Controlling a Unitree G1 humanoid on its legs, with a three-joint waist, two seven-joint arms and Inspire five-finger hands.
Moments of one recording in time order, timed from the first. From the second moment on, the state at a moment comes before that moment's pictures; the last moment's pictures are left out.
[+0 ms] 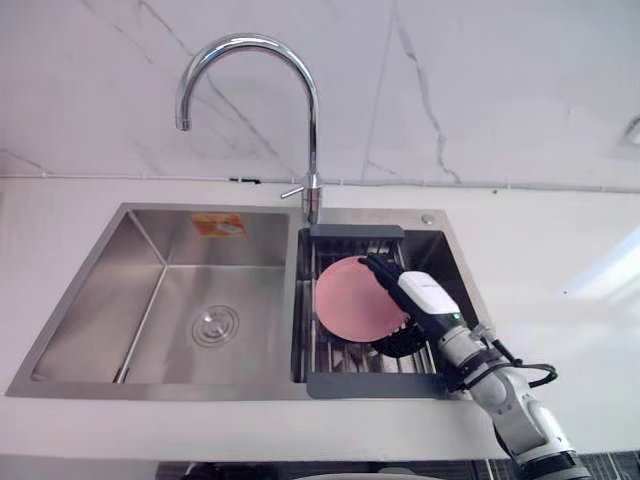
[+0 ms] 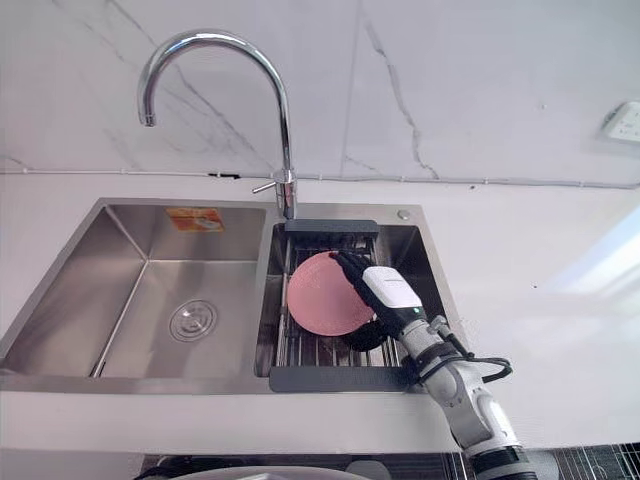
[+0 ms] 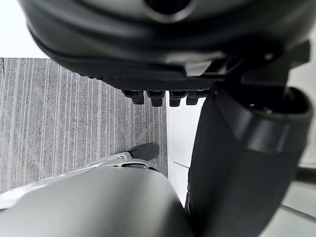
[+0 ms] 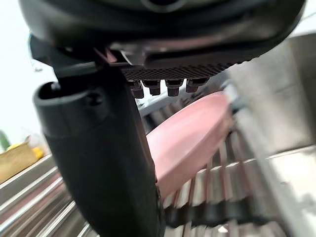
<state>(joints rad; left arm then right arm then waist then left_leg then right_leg) 0.11 0.20 -0.03 0.99 -0.04 0.25 0.02 0.04 -0.43 0.17 0.05 -0.71 -0.36 0.08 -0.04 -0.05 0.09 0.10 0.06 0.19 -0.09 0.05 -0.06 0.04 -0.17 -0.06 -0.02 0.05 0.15</state>
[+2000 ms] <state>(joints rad) 0.10 0.19 -0.05 0.94 -0.01 0.25 0.01 -0.07 -0.44 0.09 0.27 -0.87 -0.24 -0.33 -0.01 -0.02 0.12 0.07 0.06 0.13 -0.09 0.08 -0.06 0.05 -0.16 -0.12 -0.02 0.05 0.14</state>
